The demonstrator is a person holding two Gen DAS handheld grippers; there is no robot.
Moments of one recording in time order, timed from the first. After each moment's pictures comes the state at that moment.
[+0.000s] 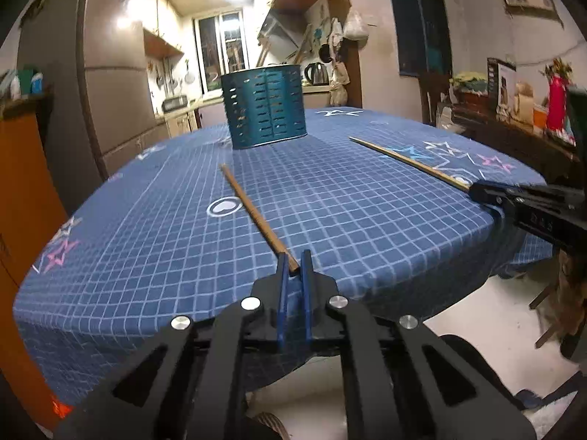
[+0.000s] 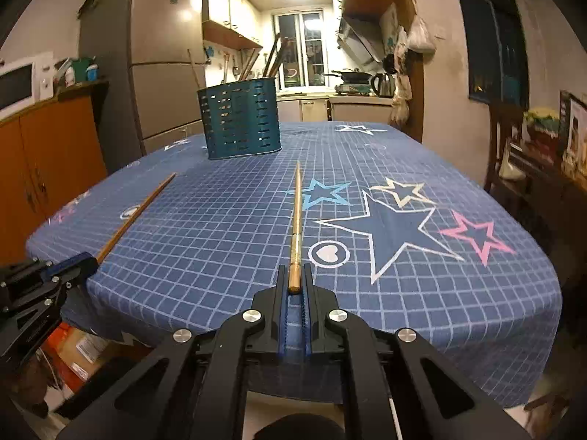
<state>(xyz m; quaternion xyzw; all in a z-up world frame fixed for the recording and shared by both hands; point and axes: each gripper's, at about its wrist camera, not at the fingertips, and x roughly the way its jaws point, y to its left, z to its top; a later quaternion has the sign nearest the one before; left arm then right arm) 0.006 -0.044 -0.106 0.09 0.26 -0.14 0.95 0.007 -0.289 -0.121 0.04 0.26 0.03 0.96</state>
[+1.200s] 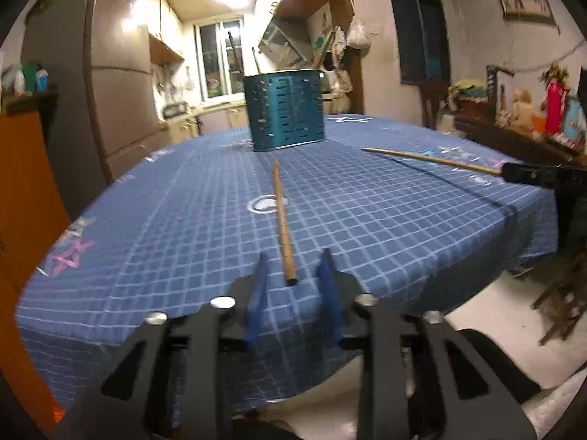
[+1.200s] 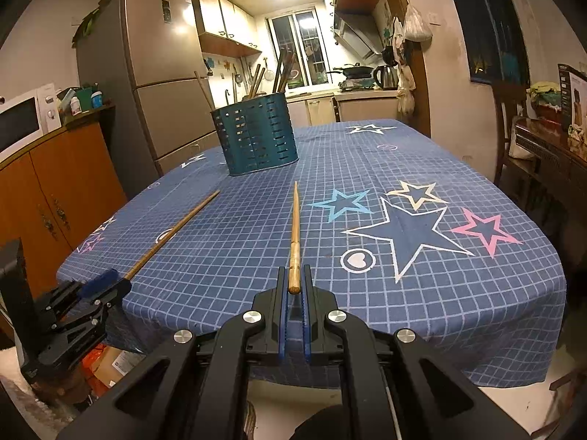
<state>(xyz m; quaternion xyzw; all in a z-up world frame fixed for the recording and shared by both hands) 0.014 -0.005 -0.110 0.08 0.24 -0.16 0.95 -0.007 -0.281 -0.096 0.09 0.26 0.05 0.96</state>
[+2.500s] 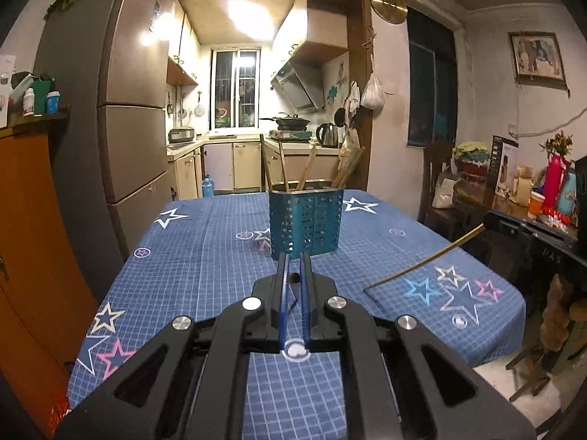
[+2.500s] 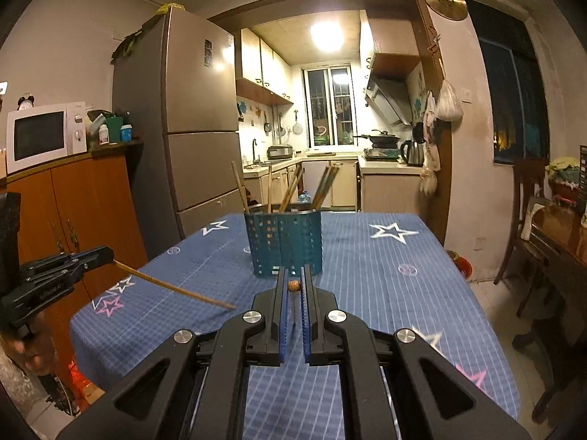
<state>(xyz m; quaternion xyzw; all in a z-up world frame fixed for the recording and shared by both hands) 0.062 0.016 0.046 0.02 0.18 -0.16 0.97 0.035 -0.266 0.035 0.02 0.15 0.09 0.98</state>
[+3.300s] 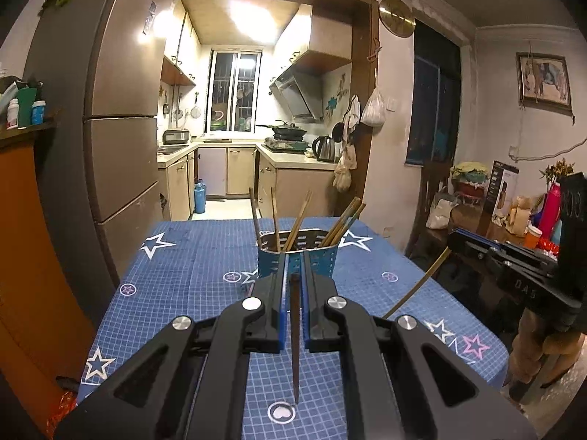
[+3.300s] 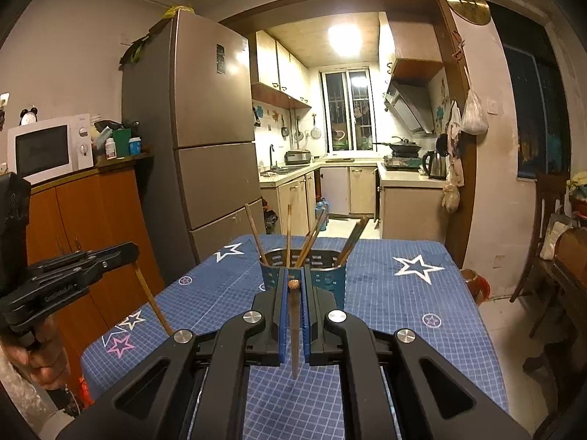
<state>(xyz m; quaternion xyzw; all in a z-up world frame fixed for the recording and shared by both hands) 0.117 0.000 0.107 -0.01 0.18 -0.17 0.97 0.103 -0.250 0.100 0.02 0.15 0.12 0.98</state>
